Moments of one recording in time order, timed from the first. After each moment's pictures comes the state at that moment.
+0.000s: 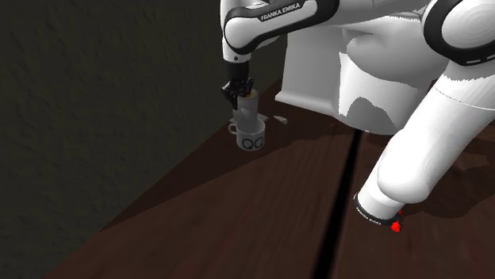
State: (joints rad) arm 0.03 -0.05 0.11 -1.98 0.01 1.92 0.23
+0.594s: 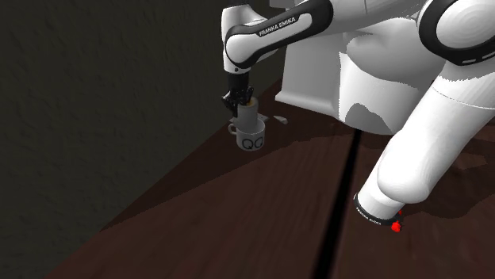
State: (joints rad) arm 0.03 -0.03 0.11 -2.05 0.01 2.01 0.23
